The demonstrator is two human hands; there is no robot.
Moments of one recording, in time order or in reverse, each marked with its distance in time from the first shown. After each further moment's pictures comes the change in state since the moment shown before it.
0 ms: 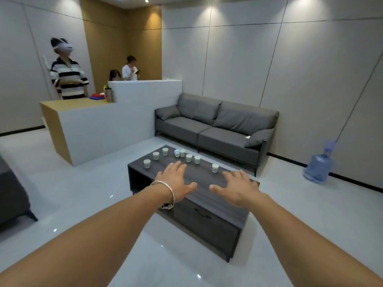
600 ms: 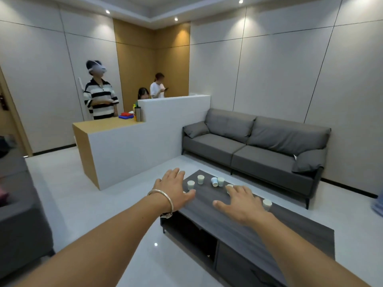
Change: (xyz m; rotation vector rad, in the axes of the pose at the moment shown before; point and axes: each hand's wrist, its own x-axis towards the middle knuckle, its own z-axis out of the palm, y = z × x) left_hand 0.230 -0.294 -0.066 0.056 0.103 -0.097; right_hand 0.306 -0.237 0.038 0.041 0.035 -0.144
